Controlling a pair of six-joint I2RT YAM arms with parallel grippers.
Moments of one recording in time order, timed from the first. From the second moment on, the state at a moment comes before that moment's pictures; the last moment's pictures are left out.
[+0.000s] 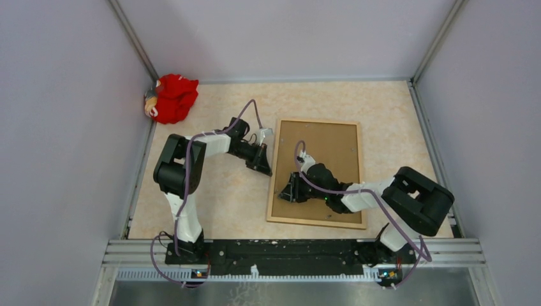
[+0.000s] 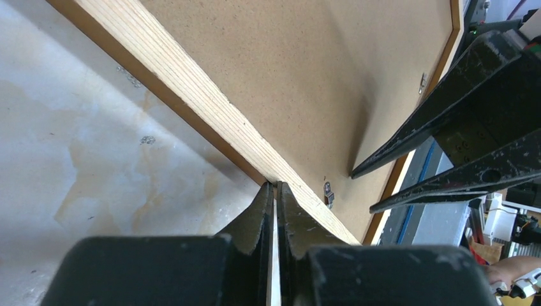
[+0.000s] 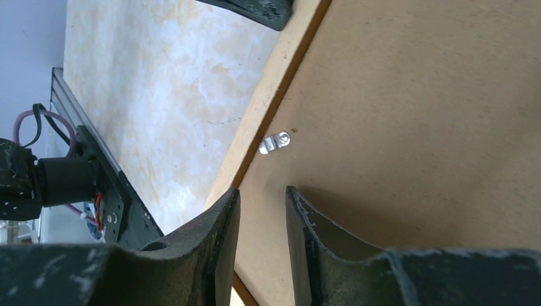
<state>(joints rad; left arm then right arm) -0.35 1.94 1.12 -0.39 0.93 0.11 0.88 1.54 0.47 0.53 -0.18 0.76</state>
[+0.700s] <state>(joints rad) -0.35 1.94 1.08 -0.31 0.96 0.05 0.91 1.62 0.53 0.57 -0.12 0.77</state>
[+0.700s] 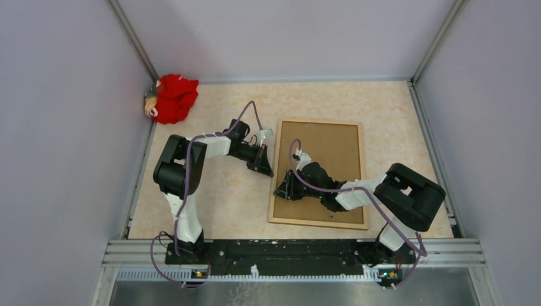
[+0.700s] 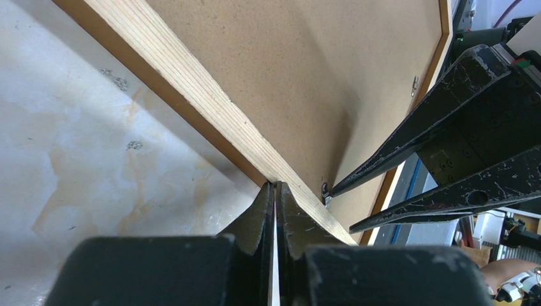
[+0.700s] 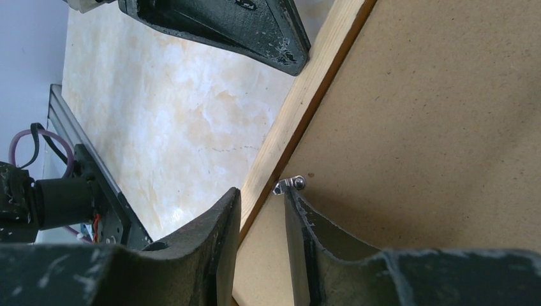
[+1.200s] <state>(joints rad) -0.35 1.93 1.08 -0.31 0.95 0.05 0.91 1.64 0.53 0.60 -0.13 0.78</state>
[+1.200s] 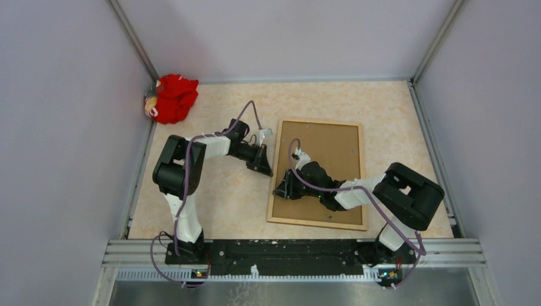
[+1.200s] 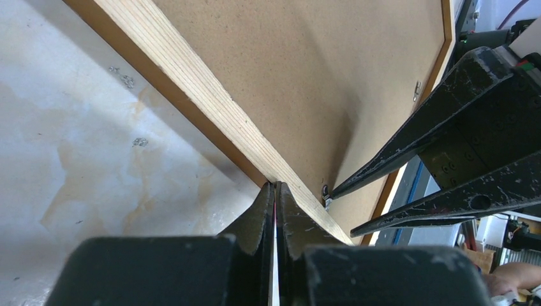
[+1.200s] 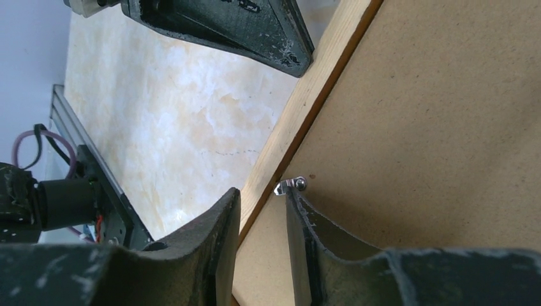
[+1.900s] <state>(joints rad) -0.32 2.10 1.44 -0.36 0.92 0.00 0.44 1.87 1.05 0.29 -0.40 0.60</state>
